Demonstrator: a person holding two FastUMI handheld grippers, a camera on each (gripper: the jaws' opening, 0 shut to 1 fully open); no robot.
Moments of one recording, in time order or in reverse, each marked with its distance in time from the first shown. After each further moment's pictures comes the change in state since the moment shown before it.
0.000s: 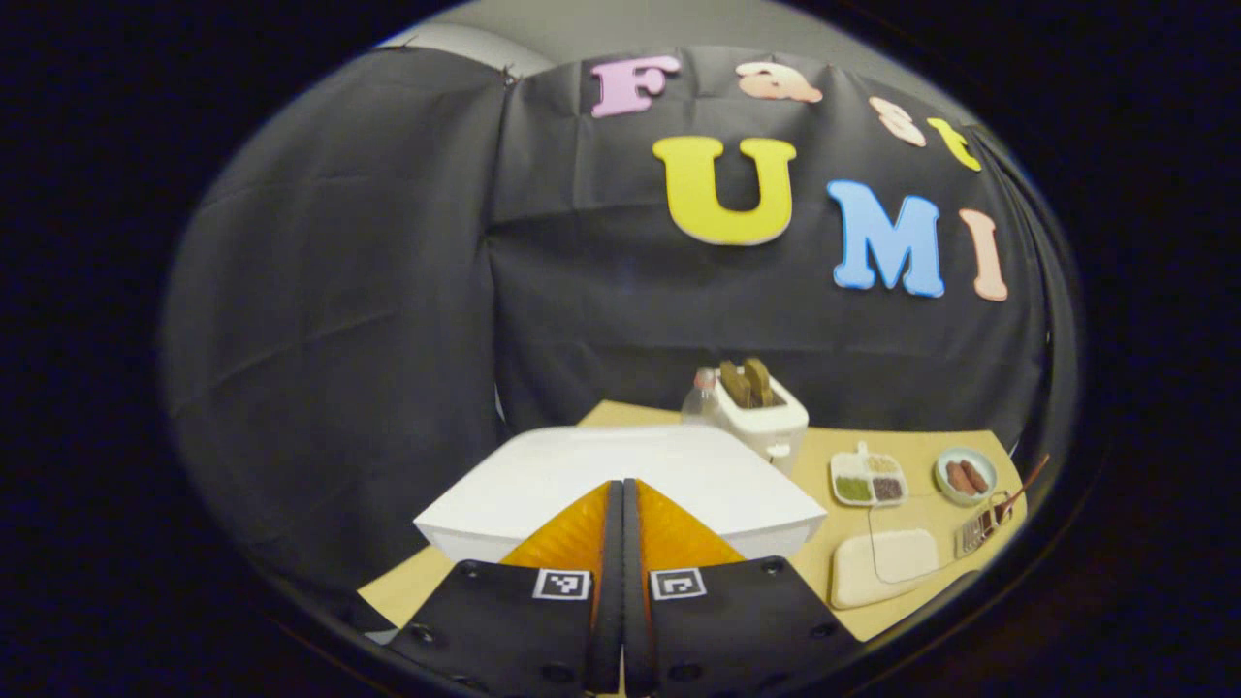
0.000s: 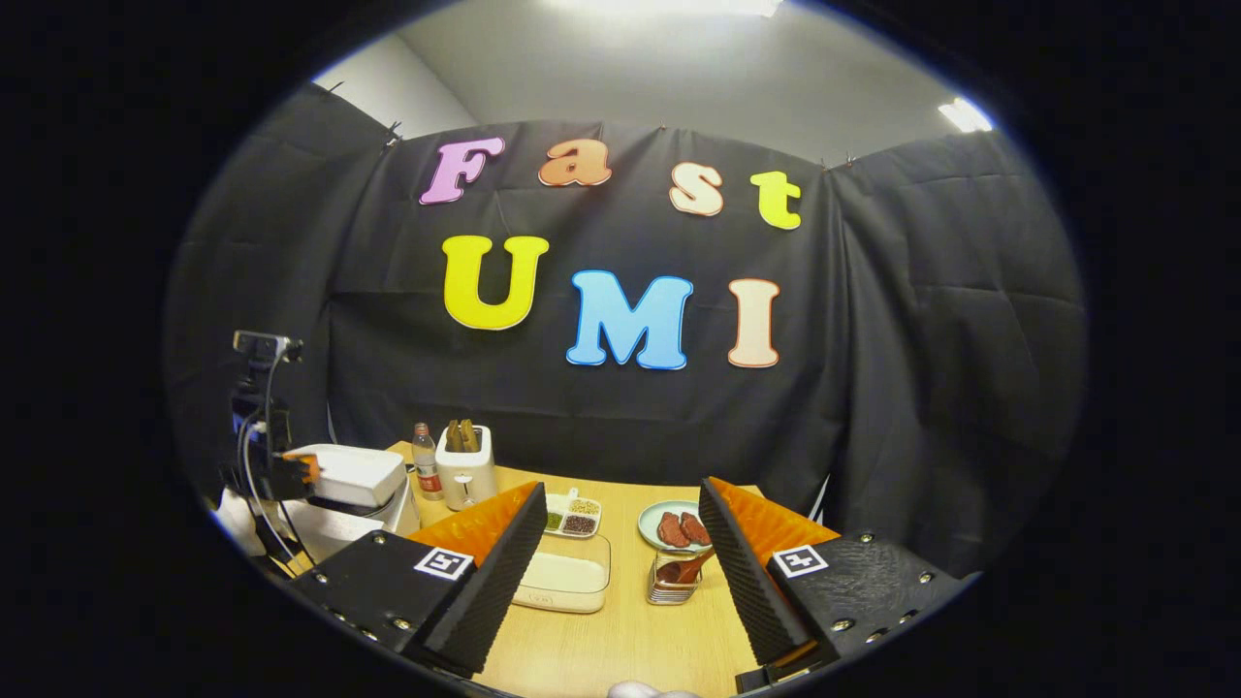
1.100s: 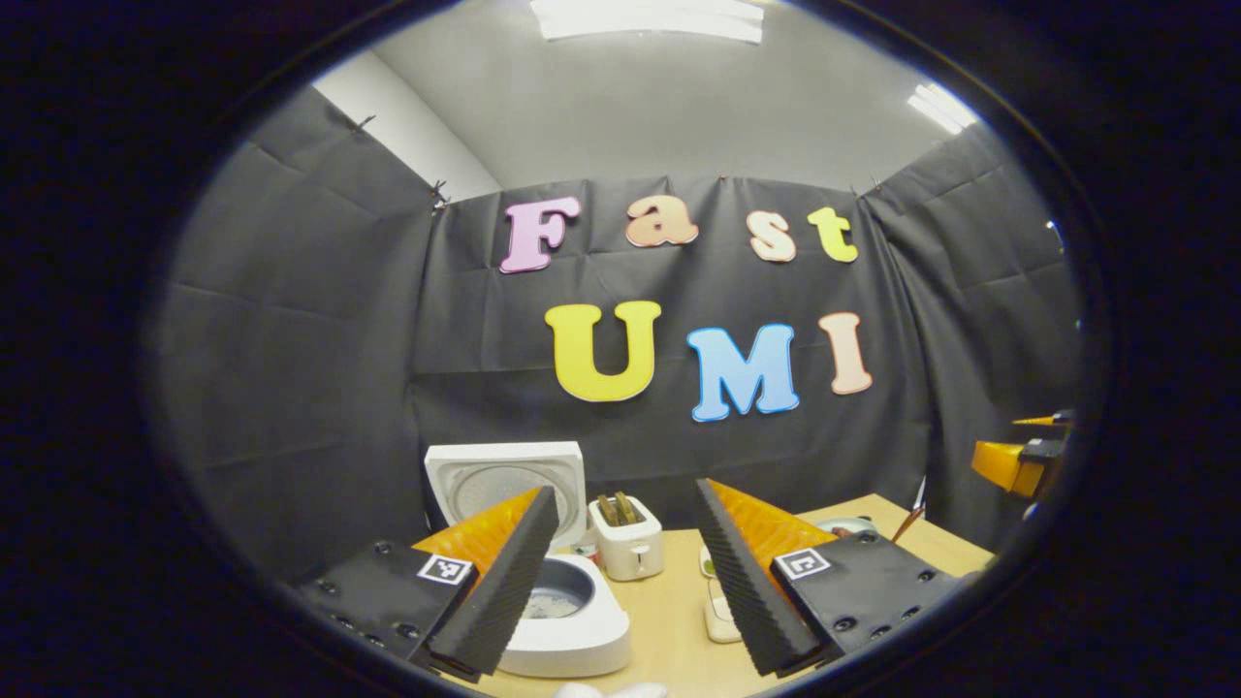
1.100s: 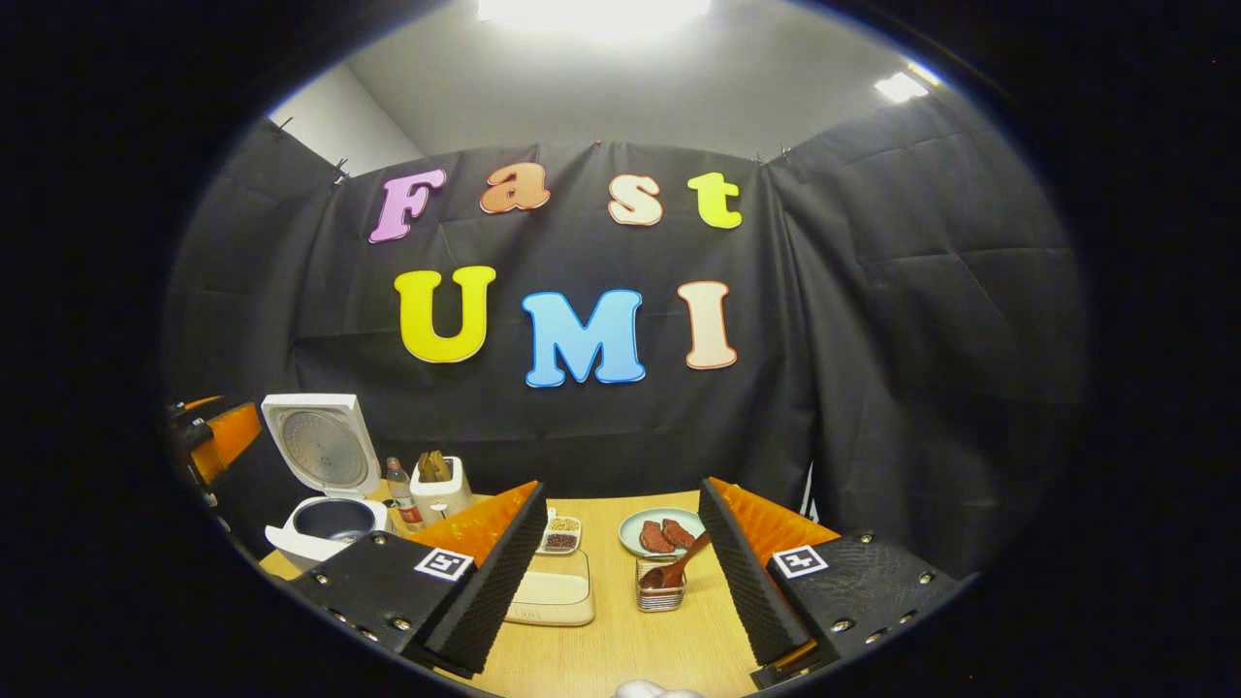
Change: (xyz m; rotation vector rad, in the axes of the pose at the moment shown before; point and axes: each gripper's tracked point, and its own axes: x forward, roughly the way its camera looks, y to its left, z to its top) left arm -0.209 -0.078 0.107 -0.029 -0.251 -0.296; right arm 0.000 -0.050 -0.029 0.142 -0.024 -0.098
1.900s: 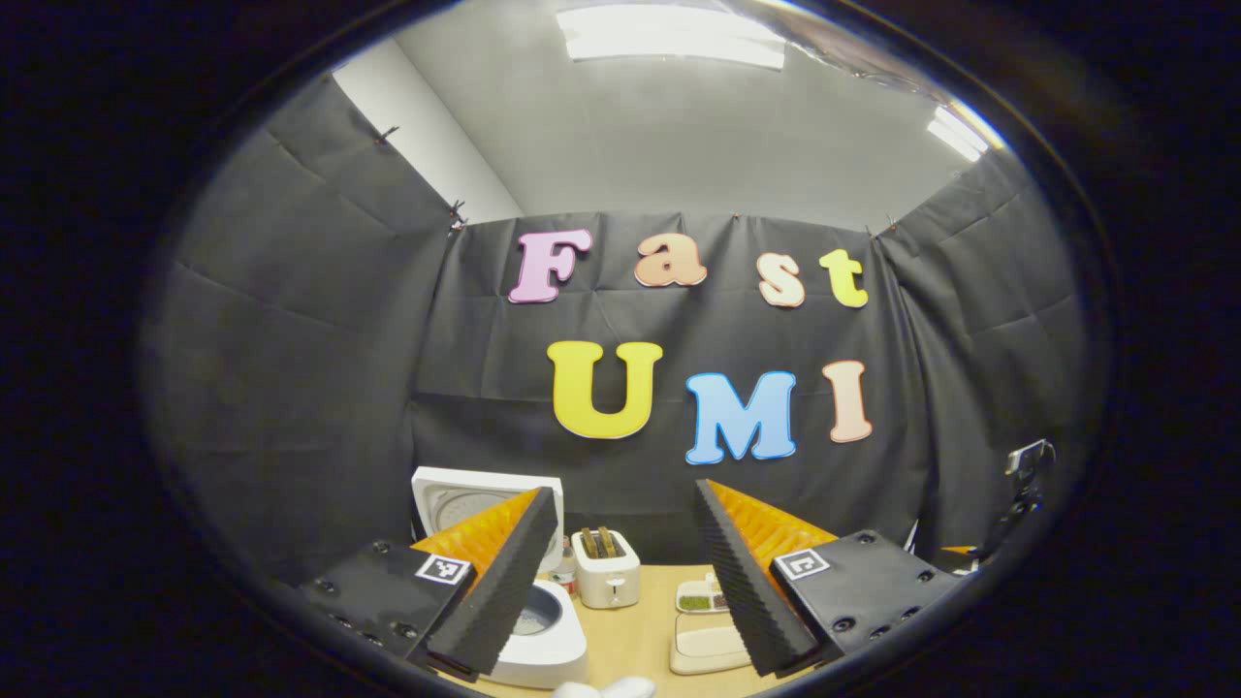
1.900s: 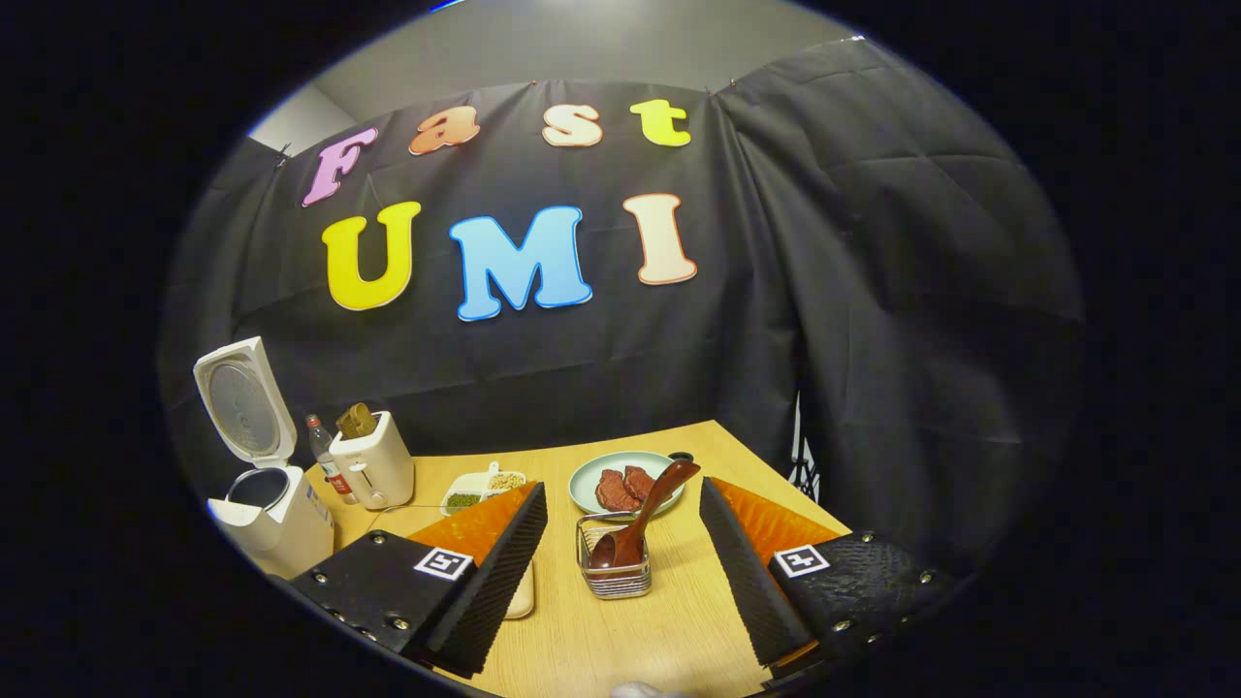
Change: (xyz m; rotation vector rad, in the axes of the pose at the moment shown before) left arm 0.008 -0.029 0.041 -0.039 -0.099 0.035; right arm 0.127 -0.071 -0.138 0.104 0.144 -0.077
